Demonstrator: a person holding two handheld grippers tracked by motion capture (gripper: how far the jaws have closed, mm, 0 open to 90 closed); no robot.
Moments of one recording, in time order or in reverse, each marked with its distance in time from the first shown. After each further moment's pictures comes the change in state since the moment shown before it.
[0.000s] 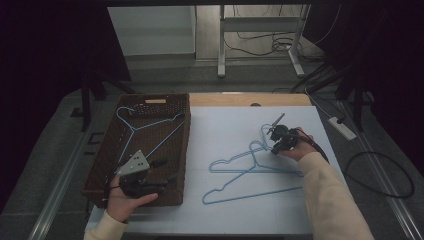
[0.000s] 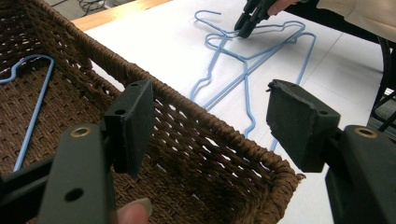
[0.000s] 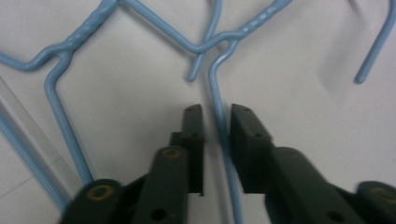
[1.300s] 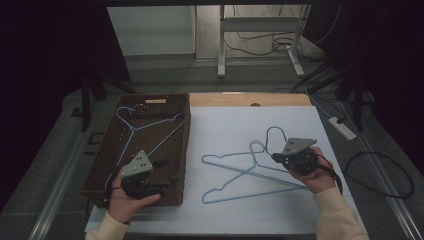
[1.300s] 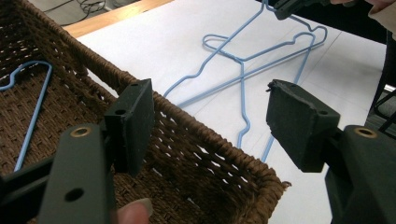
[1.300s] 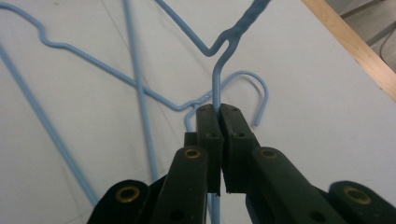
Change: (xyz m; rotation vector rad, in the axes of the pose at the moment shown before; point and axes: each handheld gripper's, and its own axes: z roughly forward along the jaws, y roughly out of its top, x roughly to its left) left arm -0.009 0.008 0.001 0.007 0.007 0.023; right arm 0.079 -0.058 -0.075 -0.495 -0.079 -0.108
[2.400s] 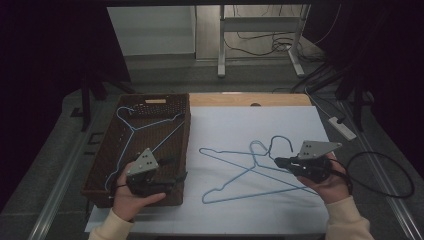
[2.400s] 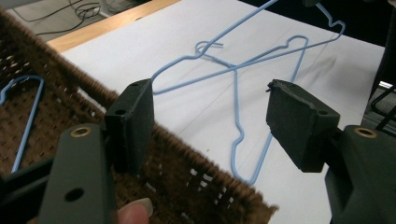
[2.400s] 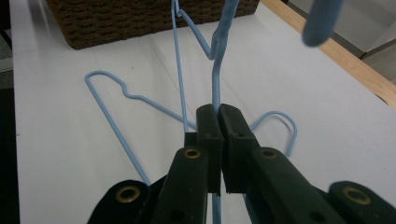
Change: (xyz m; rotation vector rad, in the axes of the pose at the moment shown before) left arm -0.009 0.017 0.009 -0.006 -0.020 0.040; right arm 0.014 0.005 -0.047 -0.189 0.122 0.059
